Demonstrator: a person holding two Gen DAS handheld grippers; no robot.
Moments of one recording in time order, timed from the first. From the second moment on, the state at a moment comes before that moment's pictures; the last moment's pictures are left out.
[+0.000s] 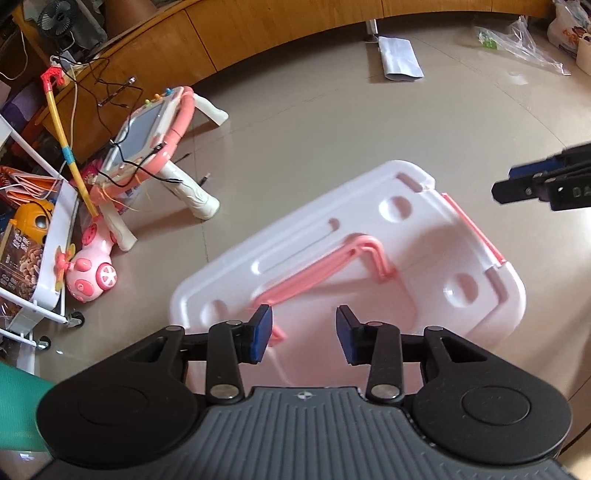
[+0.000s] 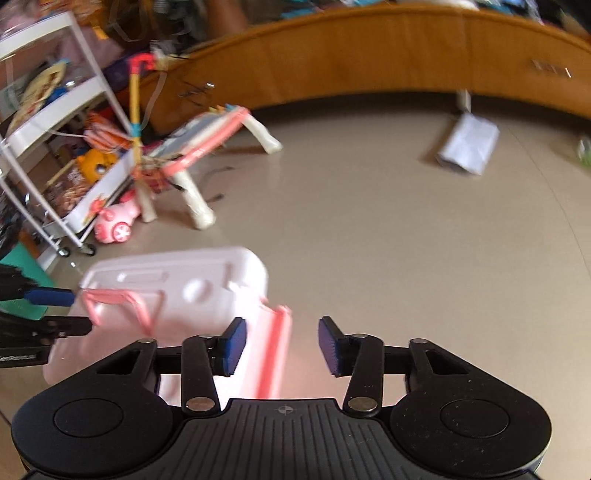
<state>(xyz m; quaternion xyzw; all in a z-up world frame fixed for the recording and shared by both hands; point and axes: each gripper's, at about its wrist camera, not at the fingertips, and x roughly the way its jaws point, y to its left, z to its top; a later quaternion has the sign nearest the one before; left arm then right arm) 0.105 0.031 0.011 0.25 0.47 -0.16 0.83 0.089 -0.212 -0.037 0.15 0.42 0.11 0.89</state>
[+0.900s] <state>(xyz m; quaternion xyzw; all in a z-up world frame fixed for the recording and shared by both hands) 0.088 0.012 -0.010 0.25 0.49 -0.16 0.82 0.085 -0.200 -0.069 0.17 0.47 0.14 0.85</state>
